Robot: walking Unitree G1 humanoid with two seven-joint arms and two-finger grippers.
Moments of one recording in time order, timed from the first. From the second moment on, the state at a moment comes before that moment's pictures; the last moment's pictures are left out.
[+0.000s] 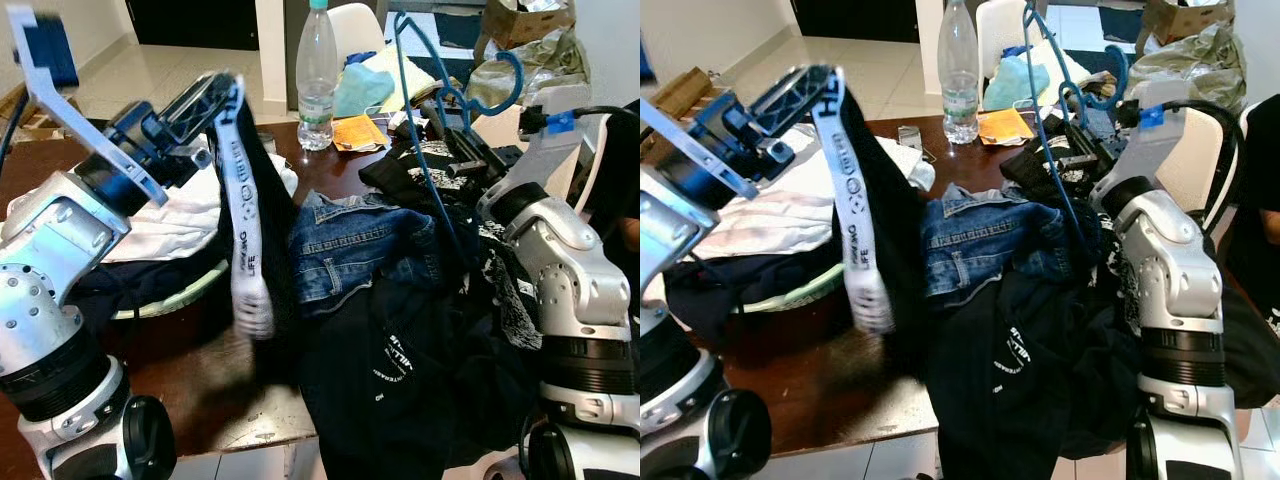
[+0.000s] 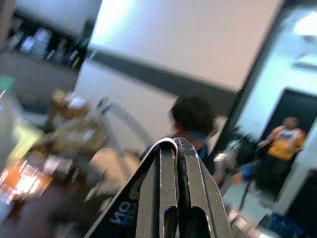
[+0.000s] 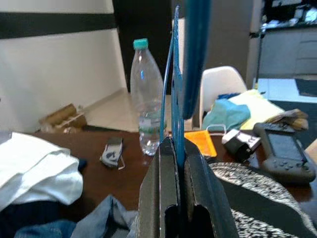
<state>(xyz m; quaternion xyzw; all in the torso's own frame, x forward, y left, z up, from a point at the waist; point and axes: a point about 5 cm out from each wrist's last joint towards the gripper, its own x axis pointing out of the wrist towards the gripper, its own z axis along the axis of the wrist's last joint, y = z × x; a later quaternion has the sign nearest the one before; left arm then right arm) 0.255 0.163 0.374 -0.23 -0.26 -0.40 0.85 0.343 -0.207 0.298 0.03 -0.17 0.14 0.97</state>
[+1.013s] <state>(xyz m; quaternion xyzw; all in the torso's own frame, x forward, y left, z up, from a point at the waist) 0.306 0.146 0.324 -0.01 -0.17 -0.14 0.97 0.327 -0.181 0.299 0.09 -0.21 0.27 0.94</state>
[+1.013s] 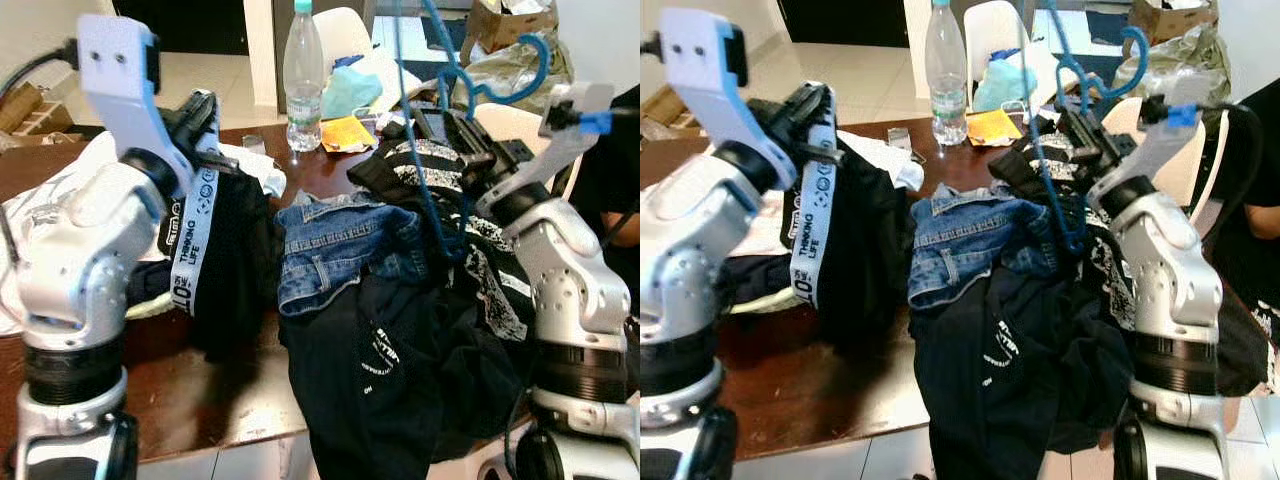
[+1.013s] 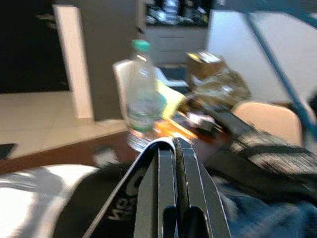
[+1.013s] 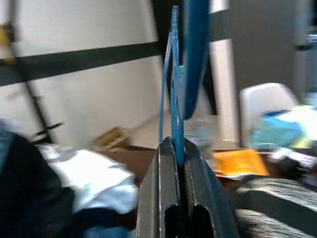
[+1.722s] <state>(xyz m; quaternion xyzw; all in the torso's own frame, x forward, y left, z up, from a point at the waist) 0.300 0.139 0.330 0.03 -0.20 -0.13 0.97 0.316 -0.181 0.297 0.09 -0.21 0.32 0.92</state>
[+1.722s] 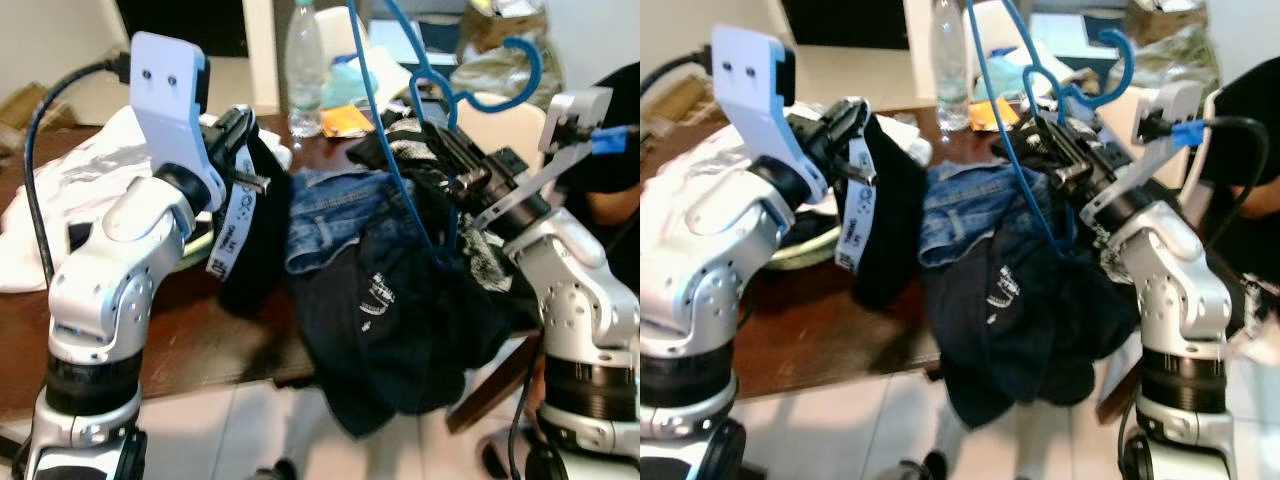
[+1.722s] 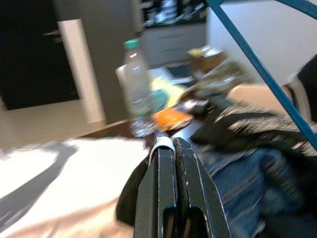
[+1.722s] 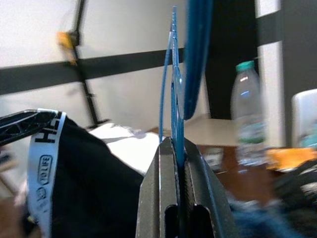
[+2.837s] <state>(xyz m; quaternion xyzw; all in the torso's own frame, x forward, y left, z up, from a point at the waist) 0.296 0.100 0.297 0.01 -0.15 -0.24 0.96 0.329 -0.216 0.259 0.11 -0.13 0.16 0.97</state>
